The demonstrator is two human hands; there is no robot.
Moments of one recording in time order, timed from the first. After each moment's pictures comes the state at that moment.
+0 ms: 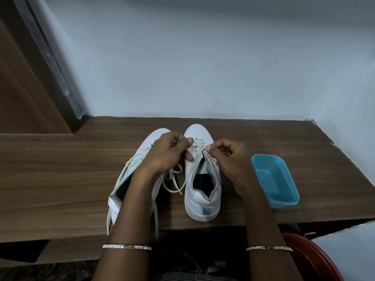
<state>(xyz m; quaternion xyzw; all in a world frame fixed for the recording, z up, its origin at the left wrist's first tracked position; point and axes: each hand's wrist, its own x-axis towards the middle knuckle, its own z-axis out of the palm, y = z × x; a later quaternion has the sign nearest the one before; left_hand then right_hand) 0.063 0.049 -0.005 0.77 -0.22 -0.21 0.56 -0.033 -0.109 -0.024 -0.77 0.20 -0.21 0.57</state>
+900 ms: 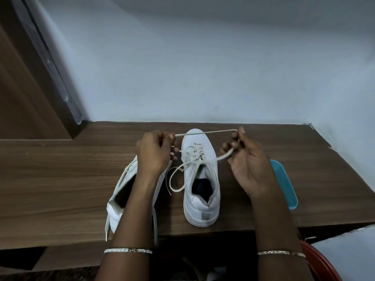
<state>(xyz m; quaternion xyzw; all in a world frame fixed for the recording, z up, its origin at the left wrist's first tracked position) 0.077 0.047 -0.019 0.78 -0.14 0.00 0.62 -0.041 -0.126 0.005 -0.42 0.15 -0.21 0.87</state>
